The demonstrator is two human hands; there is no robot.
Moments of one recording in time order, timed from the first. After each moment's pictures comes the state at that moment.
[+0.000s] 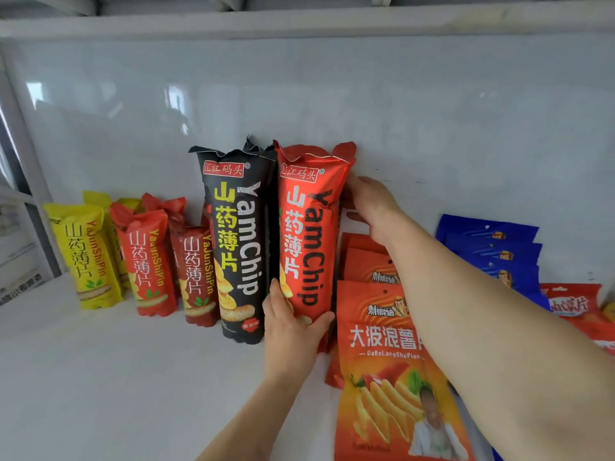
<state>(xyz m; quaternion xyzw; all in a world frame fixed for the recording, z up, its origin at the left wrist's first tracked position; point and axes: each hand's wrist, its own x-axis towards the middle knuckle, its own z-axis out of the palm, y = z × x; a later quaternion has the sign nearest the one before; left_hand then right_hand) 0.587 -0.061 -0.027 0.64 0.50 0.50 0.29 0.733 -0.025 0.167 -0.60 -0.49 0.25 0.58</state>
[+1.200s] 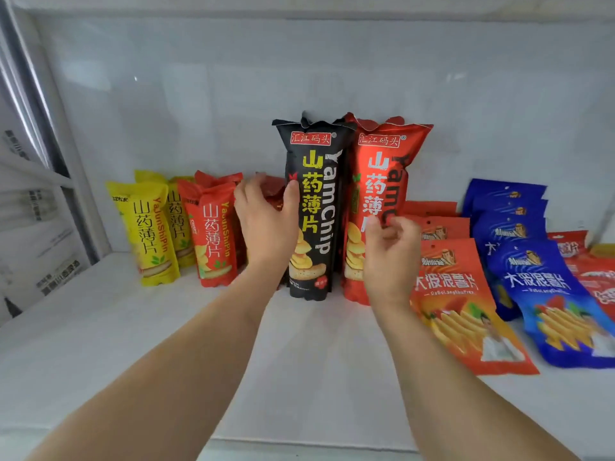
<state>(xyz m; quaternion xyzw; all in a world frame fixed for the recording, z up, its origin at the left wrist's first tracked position) 0.438 -0.018 0.088 0.62 0.40 0.65 0.19 0.573 -0.095 0.040 -0.63 -0.32 -0.08 0.70</state>
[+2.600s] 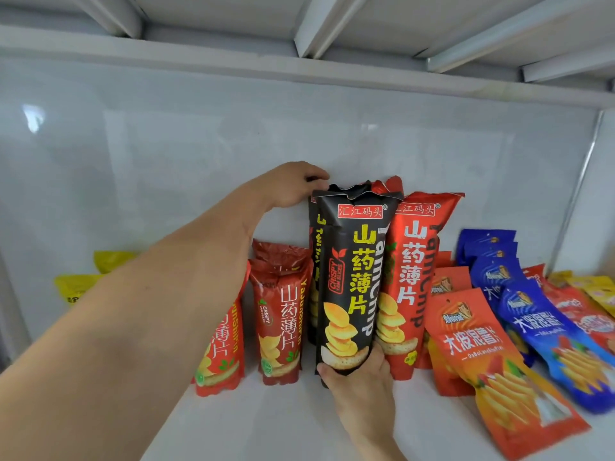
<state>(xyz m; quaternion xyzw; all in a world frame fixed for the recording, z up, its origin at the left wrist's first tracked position) 0.451 0.148 0.248 0.93 0.17 0.26 0.19 0.492 -0.021 -0.045 -0.83 -0.21 -0.01 0.51</state>
